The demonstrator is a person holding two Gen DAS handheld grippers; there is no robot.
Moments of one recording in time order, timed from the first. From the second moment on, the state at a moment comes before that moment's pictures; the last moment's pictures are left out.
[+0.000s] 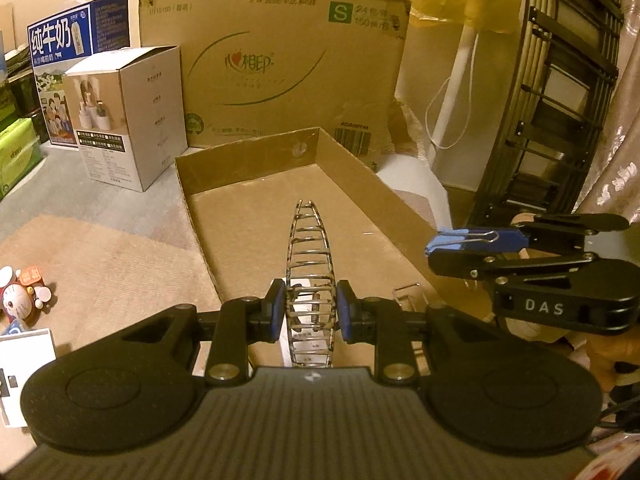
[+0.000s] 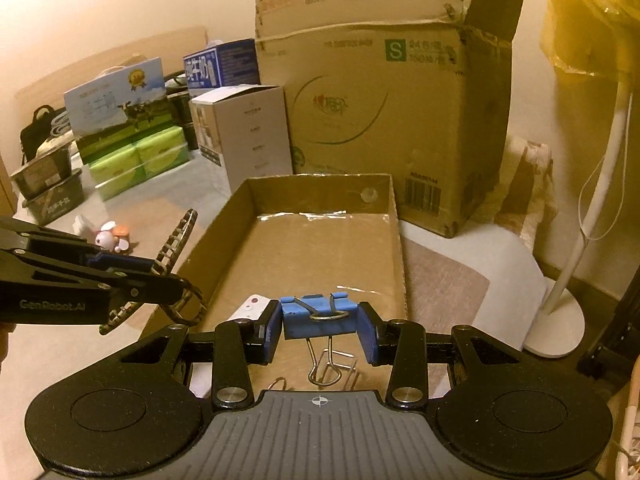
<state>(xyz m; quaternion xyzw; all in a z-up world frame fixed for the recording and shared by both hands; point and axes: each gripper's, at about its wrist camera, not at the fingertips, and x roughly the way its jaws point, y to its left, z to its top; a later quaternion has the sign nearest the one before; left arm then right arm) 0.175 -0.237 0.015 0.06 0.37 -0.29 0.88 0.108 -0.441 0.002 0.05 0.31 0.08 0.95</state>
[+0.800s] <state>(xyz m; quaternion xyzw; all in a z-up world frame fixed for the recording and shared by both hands) 0.275 -0.253 -0.011 0.05 0.37 -0.25 0.89 0.203 -0.451 -0.020 0.05 0.33 0.08 0.94</state>
